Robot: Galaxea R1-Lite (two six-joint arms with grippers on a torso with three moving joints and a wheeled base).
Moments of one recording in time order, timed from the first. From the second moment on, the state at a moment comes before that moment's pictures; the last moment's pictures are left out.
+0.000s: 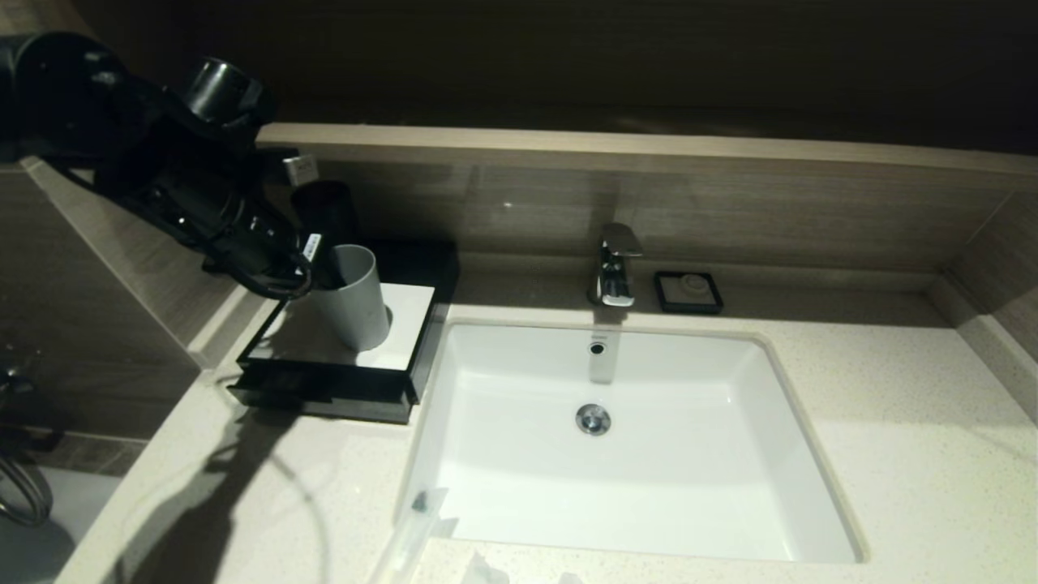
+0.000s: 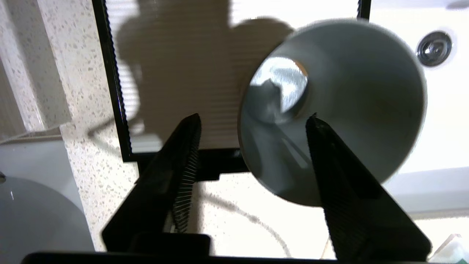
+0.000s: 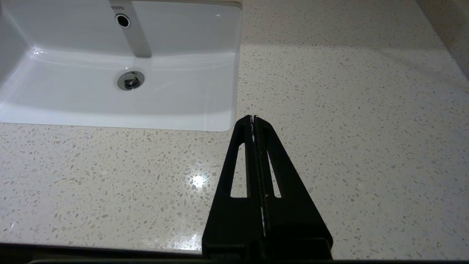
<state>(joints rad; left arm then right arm) -0.19 1.89 -1.95 0.91 -0.03 0.01 0.00 0.00 0.00 0.01 -0.01 0.00</state>
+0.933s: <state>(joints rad) -0.24 1.67 -1.84 0.79 -0.03 -0.07 0.00 0.00 0.00 0.01 -0.01 0.00</state>
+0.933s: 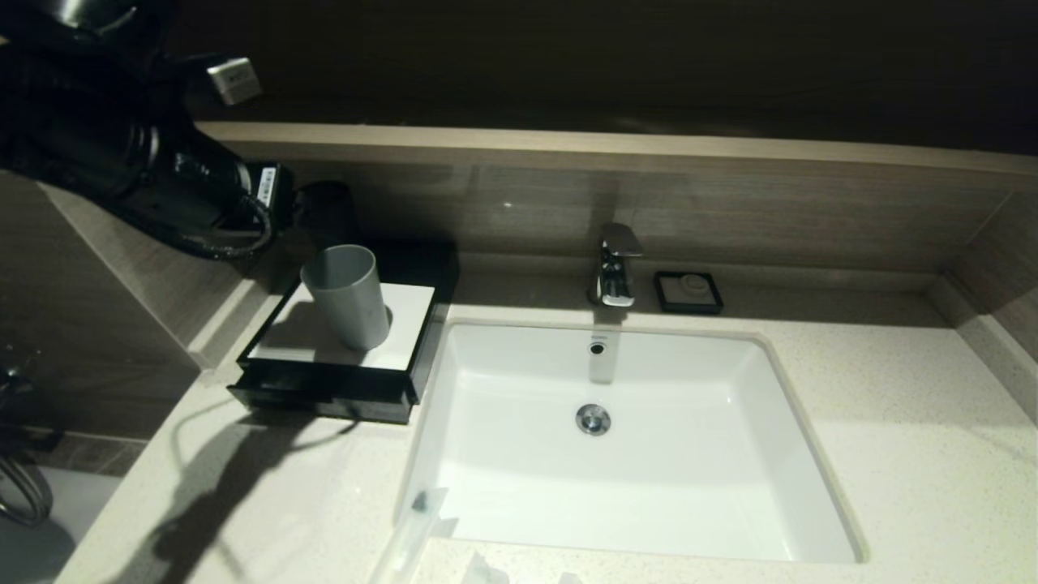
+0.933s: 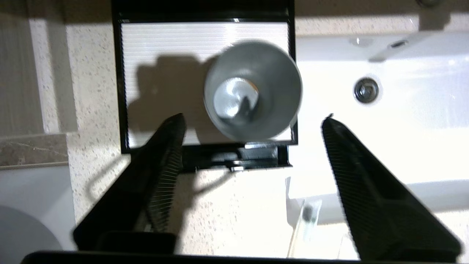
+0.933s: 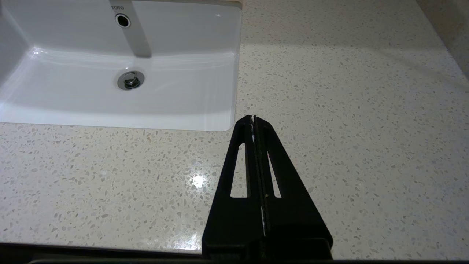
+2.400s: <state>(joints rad) -0.28 1.29 -0.66 -0.22 0.03 -0.12 0.00 0.00 0.00 0.01 -0.01 0.00</state>
